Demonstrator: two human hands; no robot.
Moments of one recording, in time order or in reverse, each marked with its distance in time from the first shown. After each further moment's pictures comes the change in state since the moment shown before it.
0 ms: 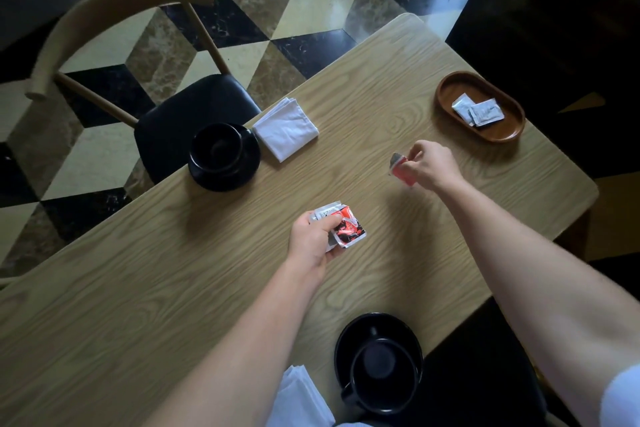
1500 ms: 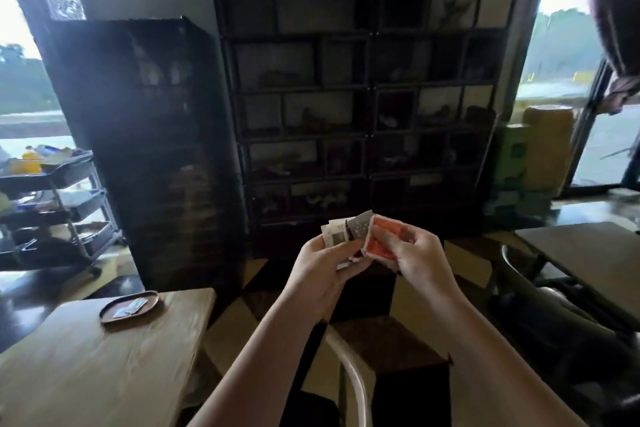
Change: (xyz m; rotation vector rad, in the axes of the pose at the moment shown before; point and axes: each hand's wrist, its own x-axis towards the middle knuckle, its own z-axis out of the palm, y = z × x) left_hand -0.632 -0.316 0.183 0.465 -1.567 0.345; right_hand -0.852 0.304 -0.192 1.078 1.214 -0.077
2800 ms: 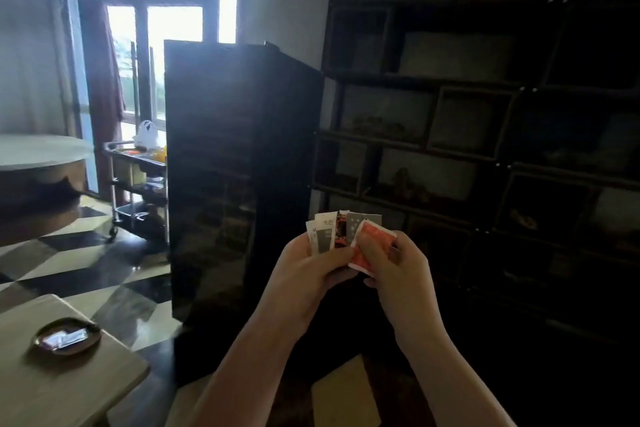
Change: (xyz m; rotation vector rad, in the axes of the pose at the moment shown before) left_hand 0.469 0.011 -0.013 0.213 0.393 0.475; right_hand 0.537 0.073 0.005 0.118 -0.492 -0.233
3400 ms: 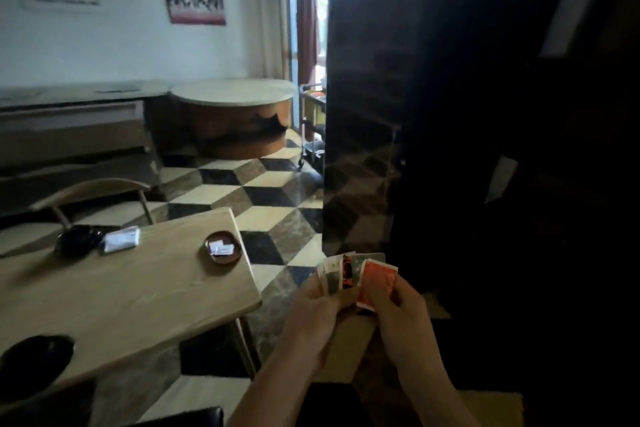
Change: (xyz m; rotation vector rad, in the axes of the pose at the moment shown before) left_hand 0.103 -0.165 -0.165 0.169 0.929 -0.173; right_hand 0.155 0.255 0.133 0.151 -0.641 0.275
